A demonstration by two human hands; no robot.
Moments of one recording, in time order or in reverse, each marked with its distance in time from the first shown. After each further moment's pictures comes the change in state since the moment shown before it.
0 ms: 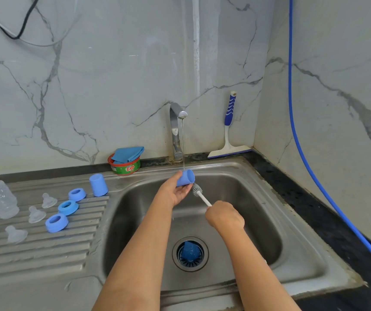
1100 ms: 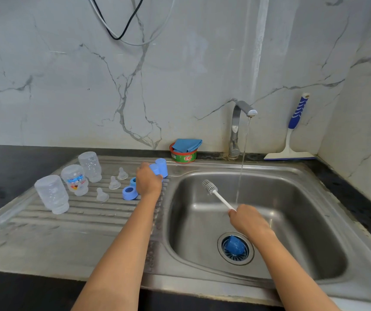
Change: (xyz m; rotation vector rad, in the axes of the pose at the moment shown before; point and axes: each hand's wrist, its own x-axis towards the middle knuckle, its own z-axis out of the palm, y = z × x) left_hand -0.069 0.109 -0.159 1.131 0.819 0.759; right_hand -0.023 -0.037 0.042 -0.046 -0.082 -0.350
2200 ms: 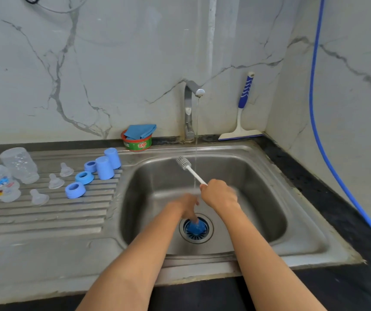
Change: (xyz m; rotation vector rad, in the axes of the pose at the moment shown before) left_hand -0.123 0.033 0.155 0.617 -1.094 0.653; right_hand -0.004 0.020 -0.029 0.022 0.121 0.117
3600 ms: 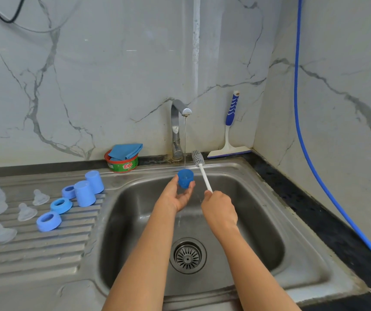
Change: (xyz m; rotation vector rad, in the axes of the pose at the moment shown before) left_hand 0.024 0.026 -0.072 -2.401 0.171 -0.269; right_hand 0.017 0.007 -0.007 0.172 0.251 0.113
